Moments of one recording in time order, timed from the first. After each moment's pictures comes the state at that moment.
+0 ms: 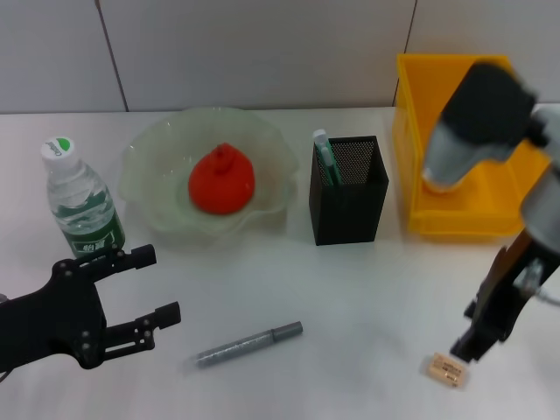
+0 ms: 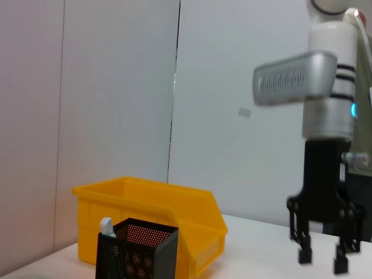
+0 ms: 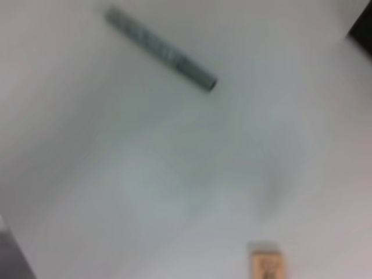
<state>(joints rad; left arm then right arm) -0.32 -2.05 0.59 0.60 1.87 1.81 -1.02 0.77 2.08 -1.37 -1.39 -2.65 -1.97 2.52</state>
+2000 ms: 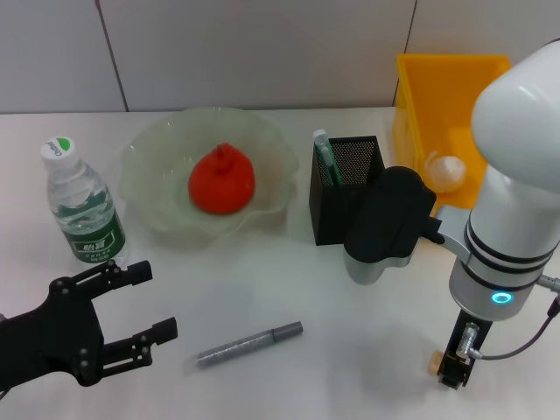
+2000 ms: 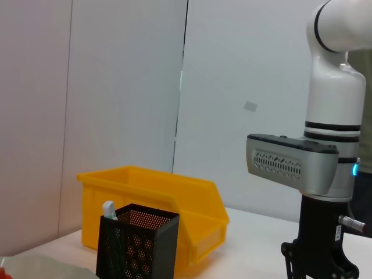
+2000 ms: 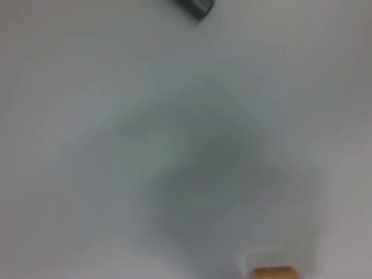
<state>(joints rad) -0.29 -2.06 0.58 0.58 1.89 1.80 -0.99 0.79 2.09 -1.83 -1.17 -2.68 -1.67 2.75</state>
